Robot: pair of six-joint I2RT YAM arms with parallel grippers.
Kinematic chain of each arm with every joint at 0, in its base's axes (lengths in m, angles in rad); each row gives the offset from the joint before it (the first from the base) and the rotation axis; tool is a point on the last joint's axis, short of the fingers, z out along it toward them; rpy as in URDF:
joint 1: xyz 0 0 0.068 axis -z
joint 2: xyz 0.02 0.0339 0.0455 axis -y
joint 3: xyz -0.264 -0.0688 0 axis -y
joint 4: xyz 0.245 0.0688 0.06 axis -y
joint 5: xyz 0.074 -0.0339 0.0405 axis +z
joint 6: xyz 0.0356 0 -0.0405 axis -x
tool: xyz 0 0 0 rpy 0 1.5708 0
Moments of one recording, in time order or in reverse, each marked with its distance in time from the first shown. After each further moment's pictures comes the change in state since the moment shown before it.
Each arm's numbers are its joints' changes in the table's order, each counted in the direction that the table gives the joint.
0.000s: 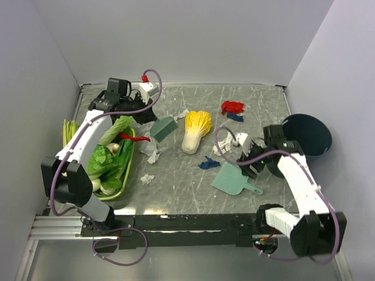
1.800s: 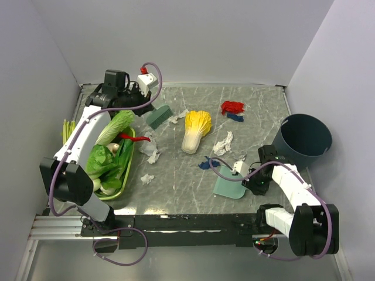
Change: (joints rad) left arm 0.000 -0.014 0.115 -0.018 0.089 -0.056; right arm 0.032 0.020 -0.335 0.026 -0.206 0.262
